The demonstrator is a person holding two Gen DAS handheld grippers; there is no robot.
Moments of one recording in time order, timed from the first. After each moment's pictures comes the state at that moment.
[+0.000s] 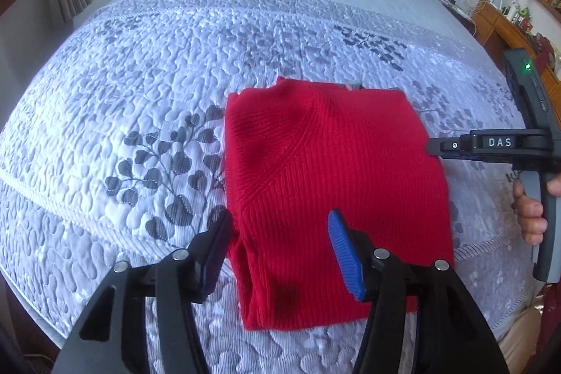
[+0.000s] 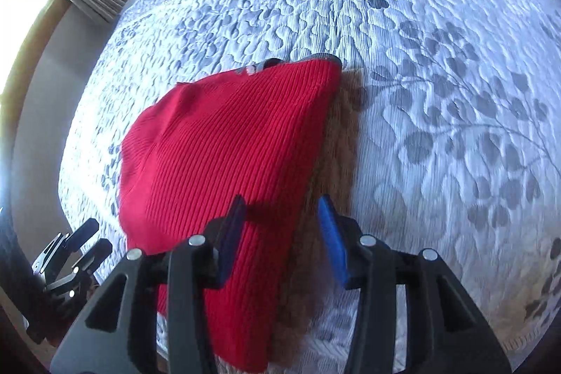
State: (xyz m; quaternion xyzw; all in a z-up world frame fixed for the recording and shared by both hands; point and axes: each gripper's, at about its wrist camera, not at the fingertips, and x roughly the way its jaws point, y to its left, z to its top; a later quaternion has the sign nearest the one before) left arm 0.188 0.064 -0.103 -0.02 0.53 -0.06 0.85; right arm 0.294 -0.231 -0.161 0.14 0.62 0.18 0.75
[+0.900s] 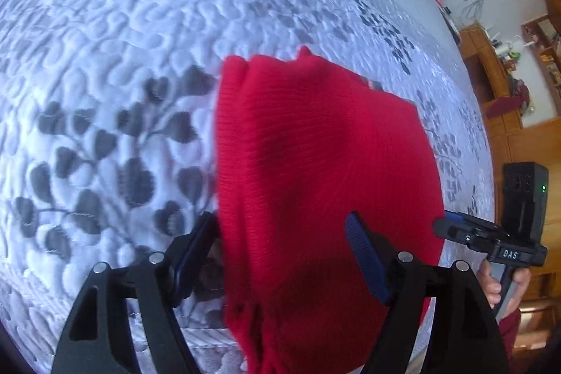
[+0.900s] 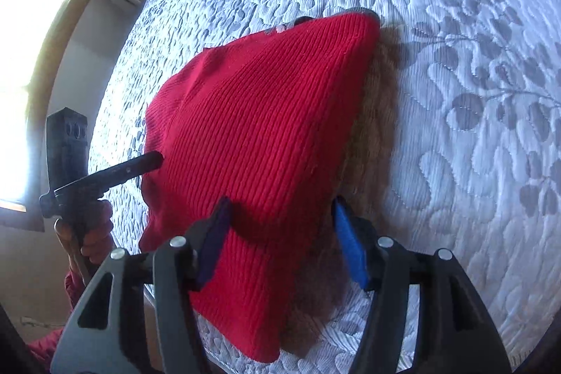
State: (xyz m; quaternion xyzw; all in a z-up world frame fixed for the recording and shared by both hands) left arm 0.272 0.111 -0.169 -0.18 0.62 -0.17 0.75; right arm 0.277 -0.226 -0.178 0.19 0.64 0.26 0.70
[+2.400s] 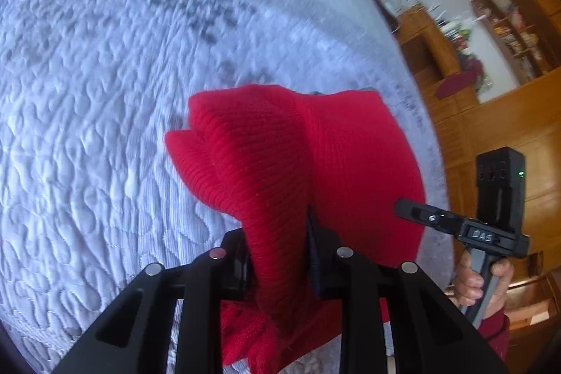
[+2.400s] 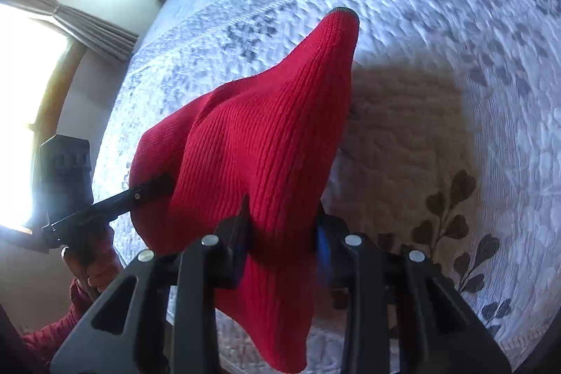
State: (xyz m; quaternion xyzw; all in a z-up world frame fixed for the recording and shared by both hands) left arm 0.264 -0.163 -0.121 -0.18 0.59 -0.24 0.75; right arm 0.265 -0.490 -0.143 0.22 0.60 0.19 0.74
